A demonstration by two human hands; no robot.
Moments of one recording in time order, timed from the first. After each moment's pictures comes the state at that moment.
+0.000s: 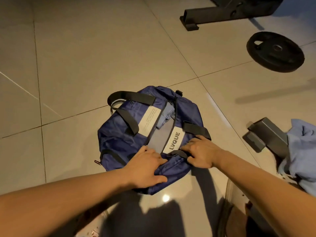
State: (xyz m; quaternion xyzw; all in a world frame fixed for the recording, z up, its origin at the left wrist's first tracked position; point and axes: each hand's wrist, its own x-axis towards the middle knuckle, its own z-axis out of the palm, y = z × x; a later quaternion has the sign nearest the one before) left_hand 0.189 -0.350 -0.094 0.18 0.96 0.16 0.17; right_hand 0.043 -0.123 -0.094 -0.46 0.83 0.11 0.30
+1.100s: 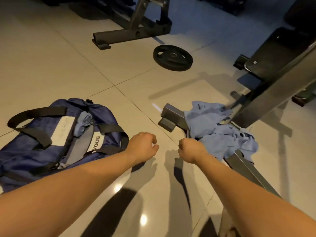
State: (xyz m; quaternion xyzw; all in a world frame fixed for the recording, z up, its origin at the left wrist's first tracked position) left_hand 0.114 -0.077 -0.052 0.12 0.96 0.24 0.12; right_hand 0.115 0.136 -0.037 -0.03 0.97 0.01 0.22
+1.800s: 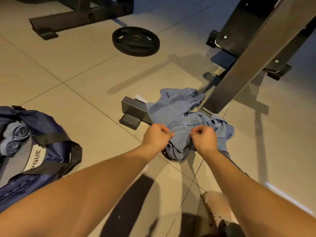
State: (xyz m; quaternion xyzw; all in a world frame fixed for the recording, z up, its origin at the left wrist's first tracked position) left_hand 0.057 0.146 -0.091 -0.02 0.84 0.51 0.18; right_hand 0.095 0.320 -0.074 0.30 0.87 -0.38 -0.03
